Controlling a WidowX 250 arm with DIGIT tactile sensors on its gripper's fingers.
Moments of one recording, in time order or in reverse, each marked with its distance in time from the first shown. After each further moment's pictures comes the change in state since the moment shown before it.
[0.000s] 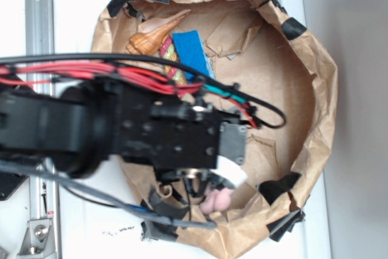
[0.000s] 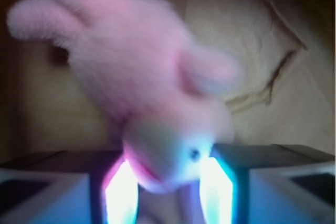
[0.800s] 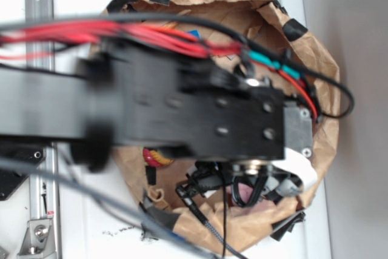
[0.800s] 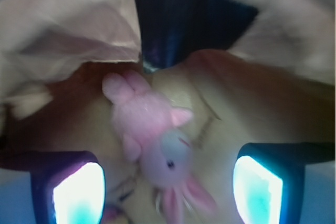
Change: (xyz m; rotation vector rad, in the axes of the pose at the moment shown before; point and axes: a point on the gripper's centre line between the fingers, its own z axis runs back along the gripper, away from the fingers) arm 0.032 0.025 0.032 -0.036 -0.071 -0.068
